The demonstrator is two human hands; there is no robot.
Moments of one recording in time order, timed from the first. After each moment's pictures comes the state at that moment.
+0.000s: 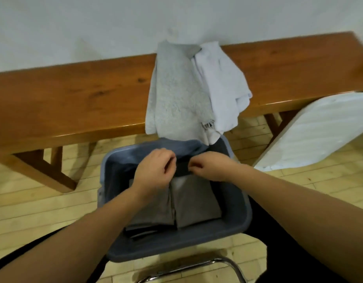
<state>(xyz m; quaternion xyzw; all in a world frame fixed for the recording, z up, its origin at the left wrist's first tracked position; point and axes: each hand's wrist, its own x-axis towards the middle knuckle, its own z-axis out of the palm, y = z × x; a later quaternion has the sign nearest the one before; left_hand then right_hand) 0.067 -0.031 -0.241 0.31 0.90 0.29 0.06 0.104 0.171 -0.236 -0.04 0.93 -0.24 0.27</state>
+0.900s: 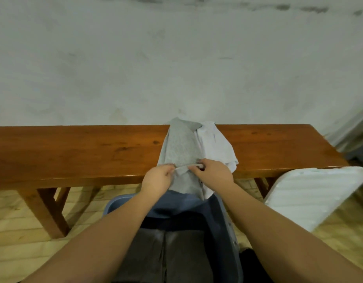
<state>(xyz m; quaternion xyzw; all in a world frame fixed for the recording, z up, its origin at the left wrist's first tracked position) -0.002 0.000 -0.178 0.19 0.93 0.31 0.07 0.050 0.189 -0.148 0.14 0.96 -0.24 0.02</state>
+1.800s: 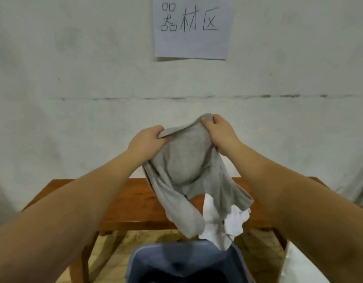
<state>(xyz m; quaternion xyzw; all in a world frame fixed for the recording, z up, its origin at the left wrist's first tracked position) -0.017 -0.086 0.123 0.22 0.91 0.31 -0.15 0.016 0.134 0.134 0.04 0.83 -0.52 -0.22</state>
